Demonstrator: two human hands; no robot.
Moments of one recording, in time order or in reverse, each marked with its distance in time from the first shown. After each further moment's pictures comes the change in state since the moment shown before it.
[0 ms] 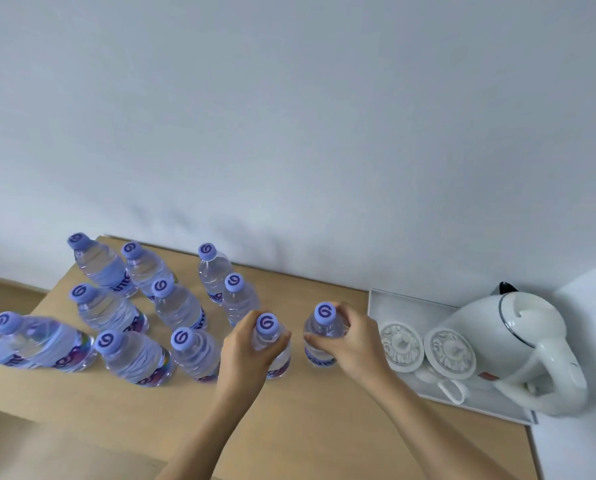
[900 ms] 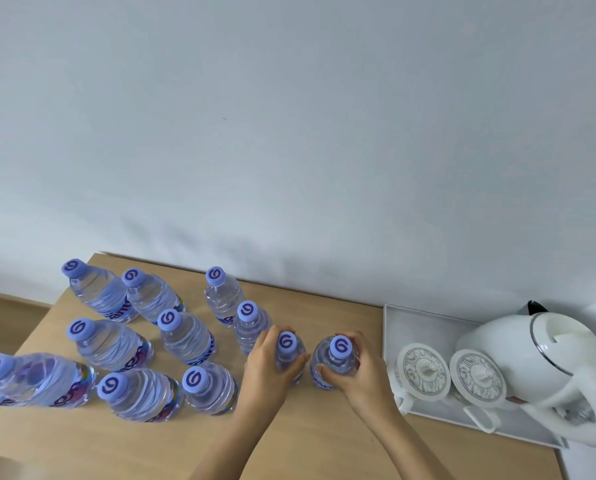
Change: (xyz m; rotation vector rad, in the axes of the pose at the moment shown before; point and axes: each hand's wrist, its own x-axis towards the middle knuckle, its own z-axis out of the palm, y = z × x) left_hand 0.045 -0.021 0.006 0.118 -0.120 0.030; right_hand 0.009 0.018 0.036 -0.030 0.091 0.069
